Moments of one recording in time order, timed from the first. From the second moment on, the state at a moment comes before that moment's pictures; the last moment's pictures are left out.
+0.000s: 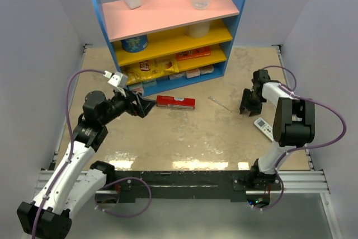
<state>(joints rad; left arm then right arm) -0.30 0.76 0.69 -0.09 0.45 -0.34 -0.08 1.75 1.08 -0.64 0.00 0.24</state>
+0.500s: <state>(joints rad) -0.30 0.72 0.69 -0.09 0.45 -0.34 -0.12 1.50 1.25 -0.96 0.26 1.04</state>
